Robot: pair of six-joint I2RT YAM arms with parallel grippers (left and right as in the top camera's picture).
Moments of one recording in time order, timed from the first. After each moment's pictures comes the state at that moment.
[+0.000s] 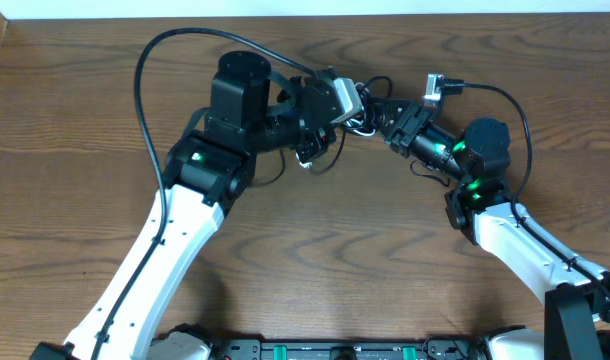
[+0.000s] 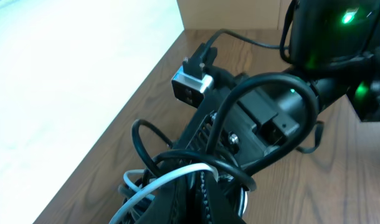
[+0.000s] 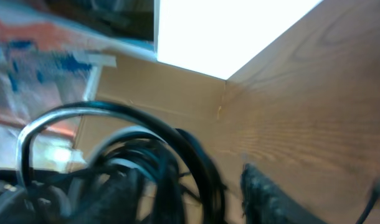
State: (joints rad) left arm -0.42 1.38 1.30 -0.35 0.68 0.50; right arm 0.27 1.50 0.70 0.82 -0.68 1.29
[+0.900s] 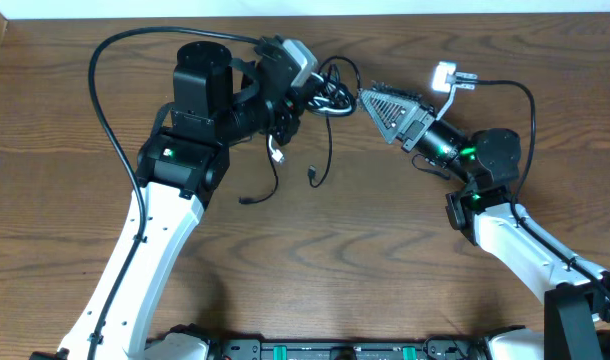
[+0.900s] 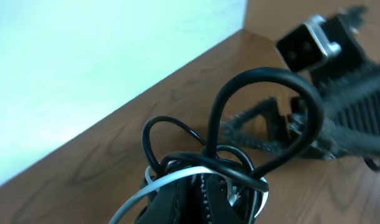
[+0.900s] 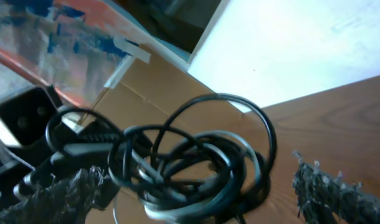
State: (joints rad) left arm -0.29 1.38 1.30 -0.33 0.58 0.19; right arm 0.27 1.50 0.69 1.06 -0.68 1.13
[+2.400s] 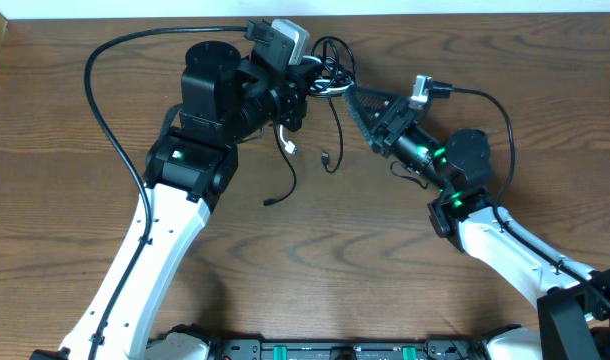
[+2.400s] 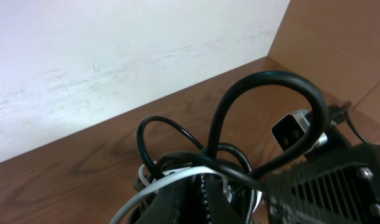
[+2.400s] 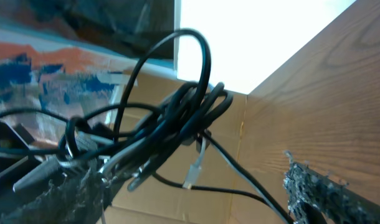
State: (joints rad) left arm -0.33 1.38 1.30 -0.25 0.43 -0.03; right arm 0.38 1.50 0.69 0.93 -0.49 1.42
